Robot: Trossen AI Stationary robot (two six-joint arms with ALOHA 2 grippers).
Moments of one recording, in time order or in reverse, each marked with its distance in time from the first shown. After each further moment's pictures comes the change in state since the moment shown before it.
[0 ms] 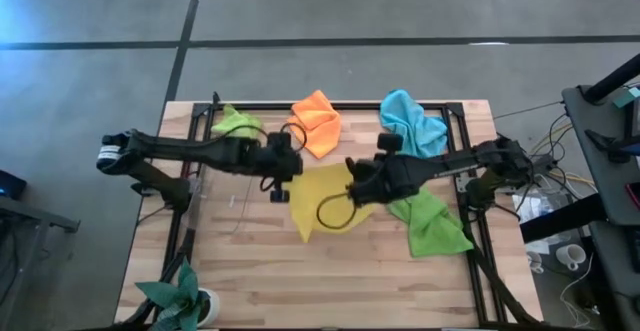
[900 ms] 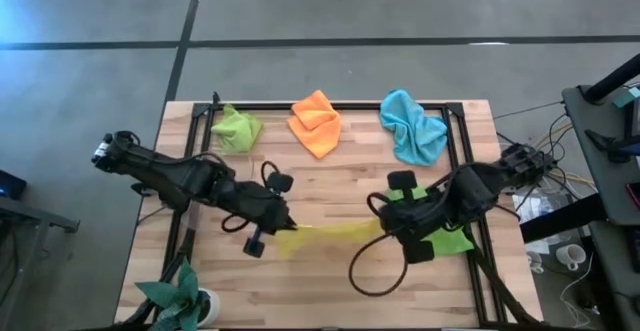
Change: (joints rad) left arm -0.380 -0.027 0.261 -0.063 0.173 -0.126; right arm 0.327 -0.034 0.487 -0.139 -0.528 -0.017
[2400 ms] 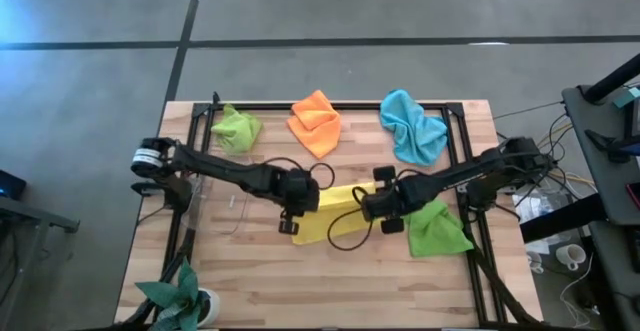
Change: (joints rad) left arm 0.250 0.328 -0.273 0.173 0.042 0.055; right arm -0.255 -0.083 -1.003 0.705 0.109 -0.216
